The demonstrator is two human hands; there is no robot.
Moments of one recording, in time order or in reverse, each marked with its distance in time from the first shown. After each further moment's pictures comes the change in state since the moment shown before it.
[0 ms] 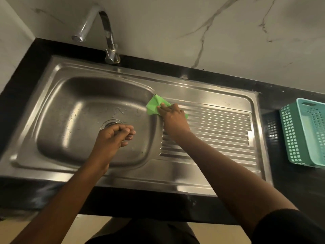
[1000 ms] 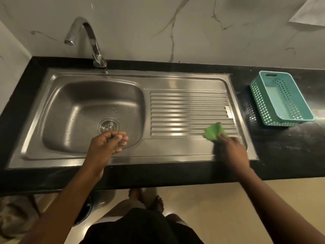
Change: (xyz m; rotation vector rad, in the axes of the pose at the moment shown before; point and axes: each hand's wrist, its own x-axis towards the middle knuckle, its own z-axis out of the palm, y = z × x) left_hand -0.096 -0.023 -0.013 0.086 -0.074 0.071; right_hand -0.295 0.118 0.021 0.106 0.089 0.509
